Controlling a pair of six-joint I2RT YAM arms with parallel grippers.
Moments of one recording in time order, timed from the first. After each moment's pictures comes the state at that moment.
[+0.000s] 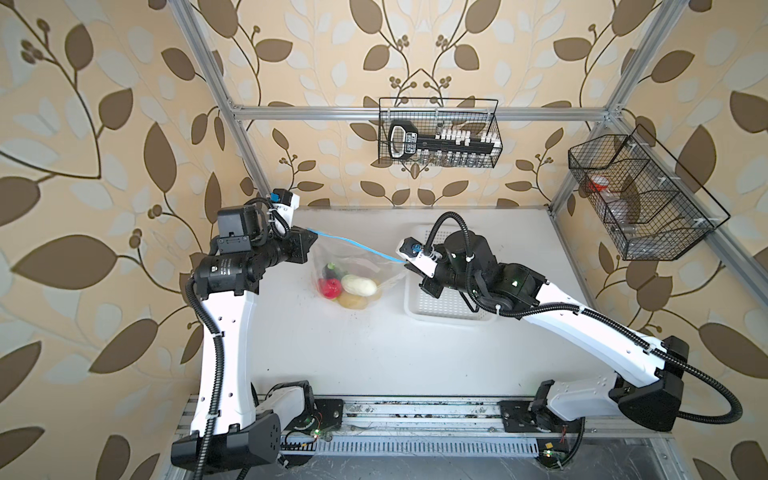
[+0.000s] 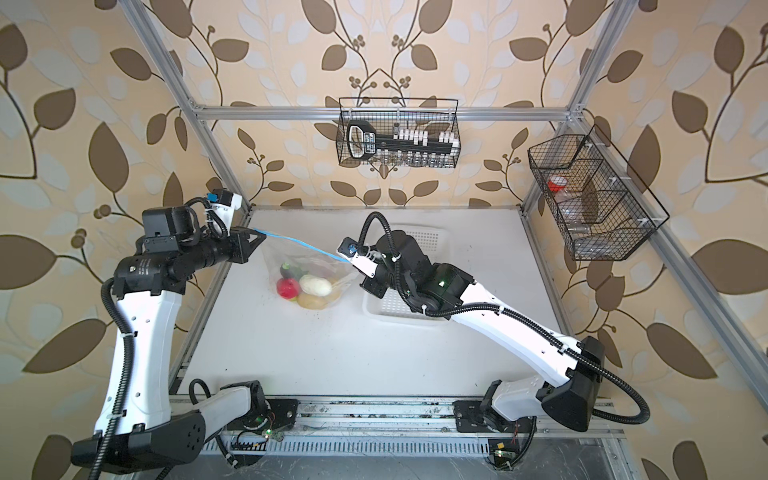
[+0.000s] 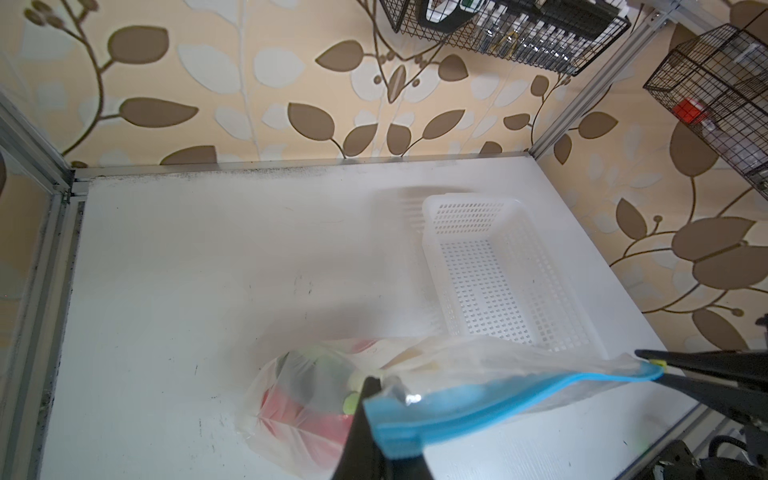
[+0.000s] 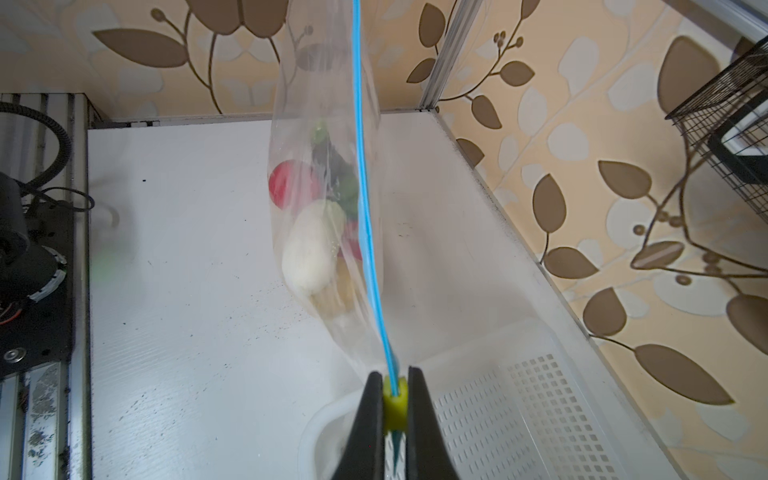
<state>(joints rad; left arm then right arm) 0.19 1.08 1.48 -0.98 0.58 0.03 0.93 1.37 1.39 -0.52 0.07 -0.34</state>
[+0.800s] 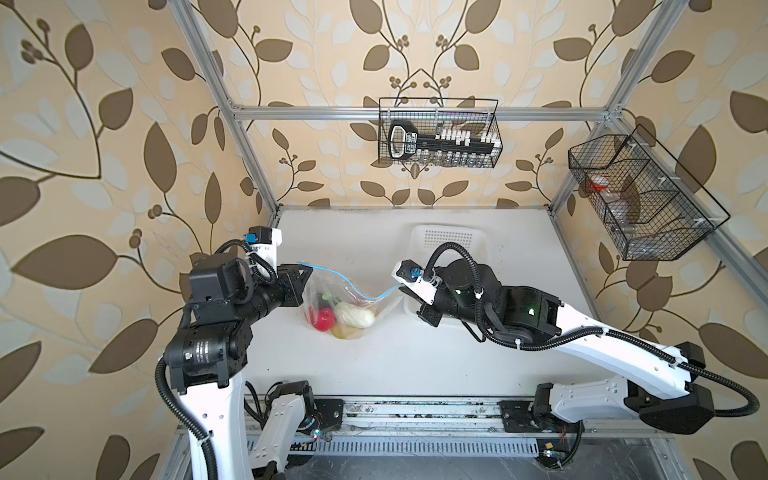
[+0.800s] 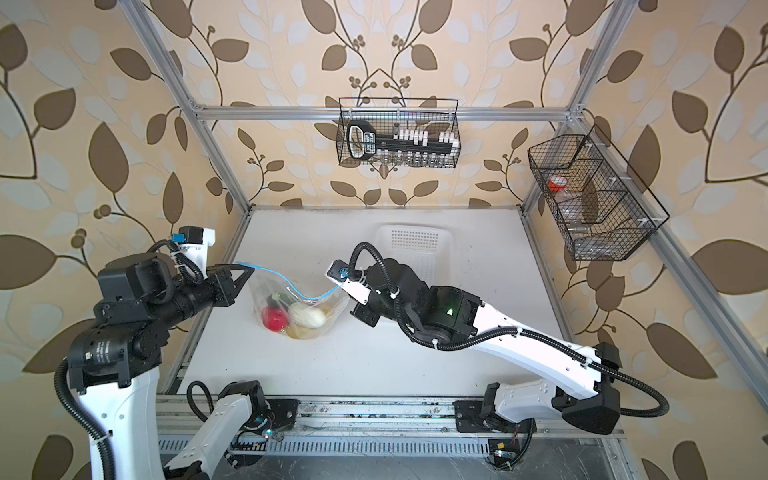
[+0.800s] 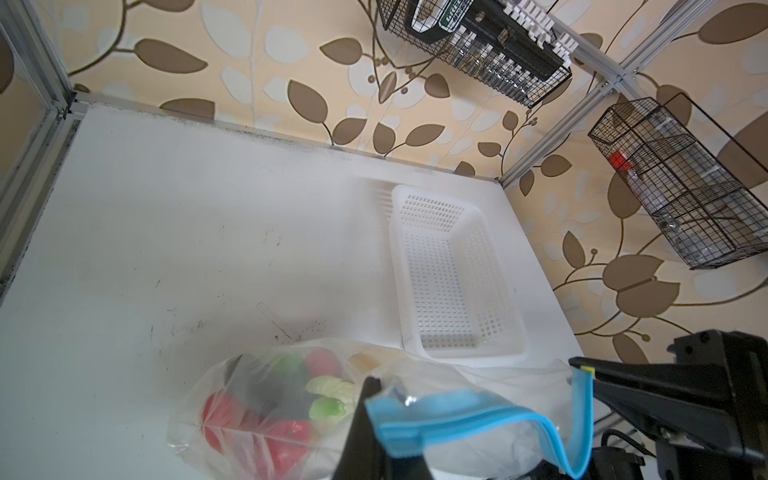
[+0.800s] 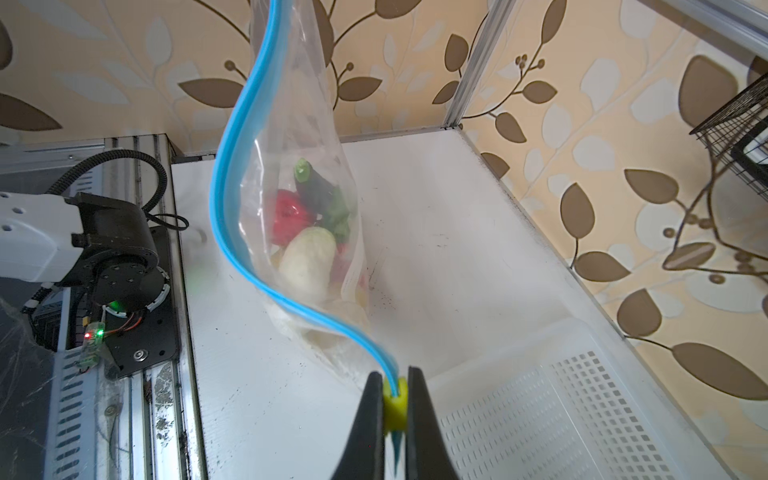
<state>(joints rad) 0.19 0.79 1.42 -1.17 0.57 -0.19 1.15 1.29 1.39 -0.58 0.23 -0.18</state>
